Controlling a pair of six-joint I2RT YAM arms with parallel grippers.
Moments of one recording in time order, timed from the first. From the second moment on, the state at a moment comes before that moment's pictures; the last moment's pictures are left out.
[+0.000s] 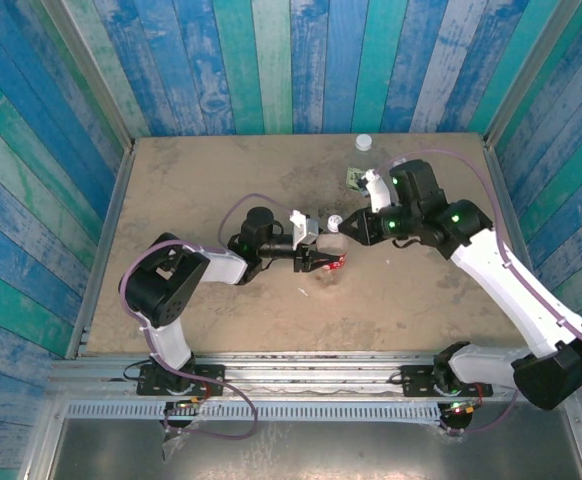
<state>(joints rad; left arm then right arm) -0.61 1.79 0.72 0.91 0.93 0.08 0.55 1.22 1.25 -0.80 -0.43 0.30</state>
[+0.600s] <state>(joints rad) -0.61 1.79 0.72 0.91 0.93 0.07 0.53 1.30 1.30 -0.72 -0.41 0.32</state>
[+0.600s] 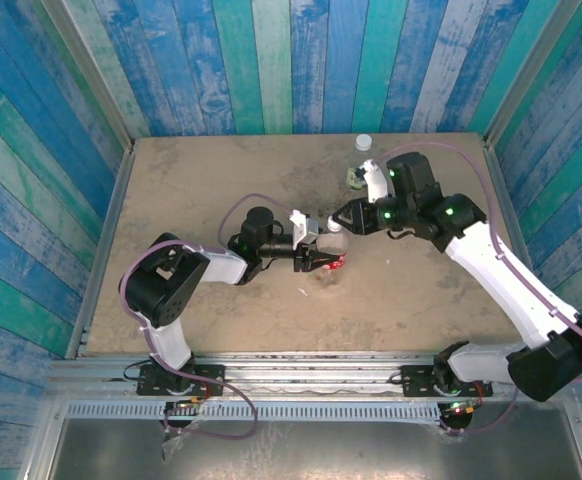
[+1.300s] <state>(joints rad) -0.61 1.79 0.72 0.91 0.93 0.07 0.53 1.07 1.12 -0.68 -0.49 0.32</state>
